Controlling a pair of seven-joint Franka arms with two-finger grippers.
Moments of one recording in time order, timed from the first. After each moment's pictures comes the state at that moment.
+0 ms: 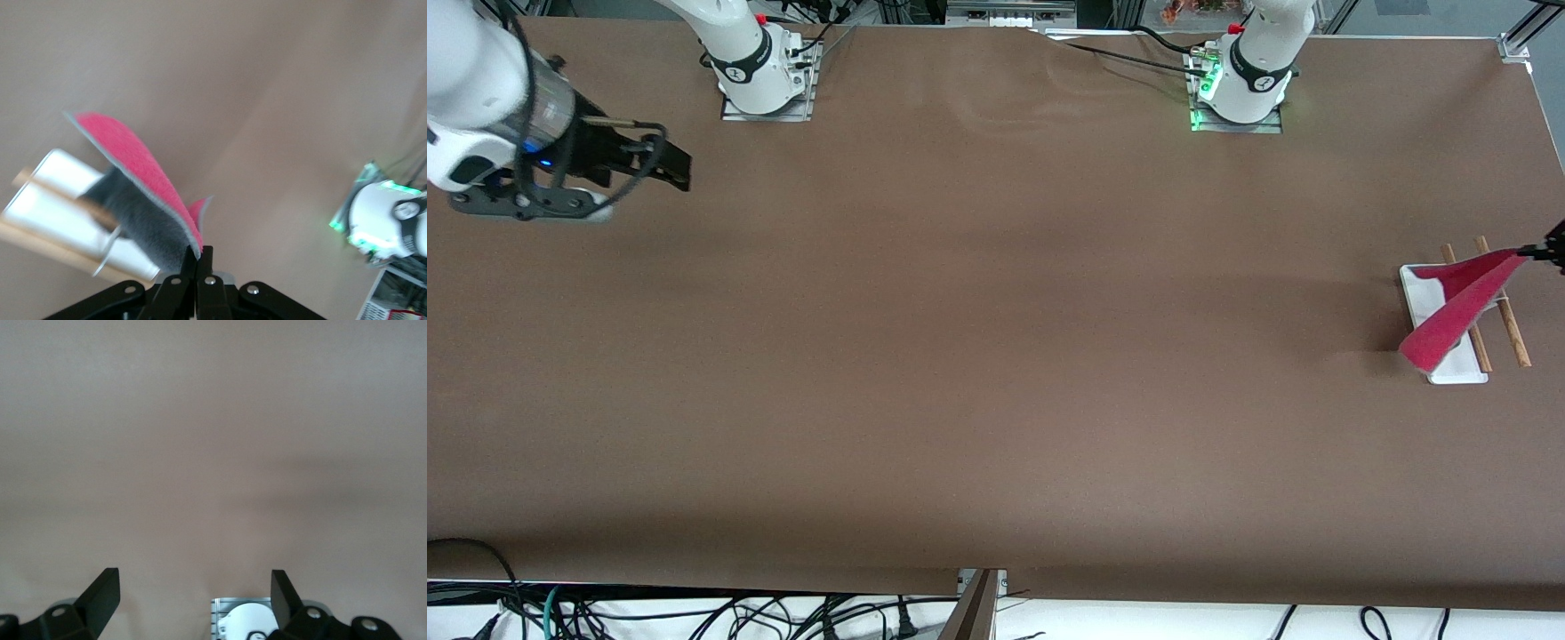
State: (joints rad) left arm 0.61 0.47 -0.11 -1.33 -0.01 1.41 1.40; right arm 0.26 0.08 -0.08 -1.42 0.02 1.33 0.19
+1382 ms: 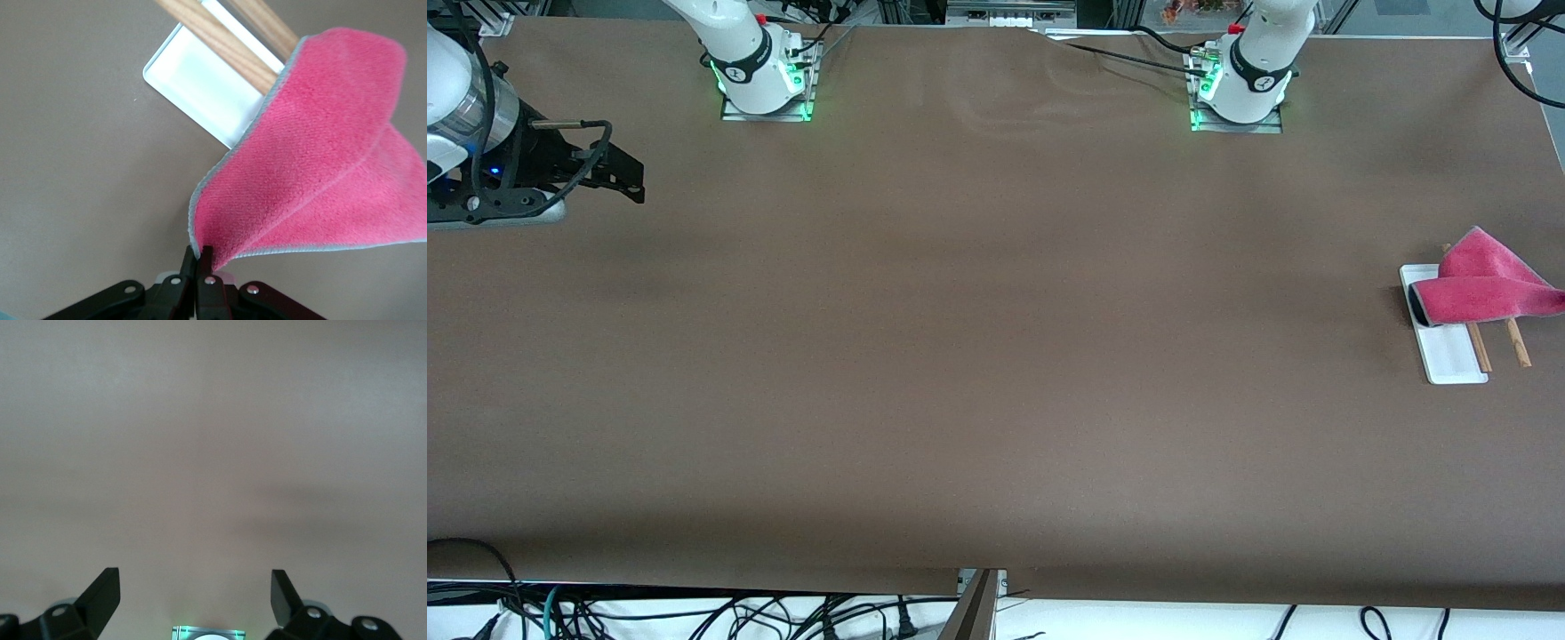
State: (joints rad) left arm 0.66 0.72 0.08 -1.31 0.00 1.87 1.57; right arm 0.07 0.02 0.06 -1.56 -0.03 1.48 0.04
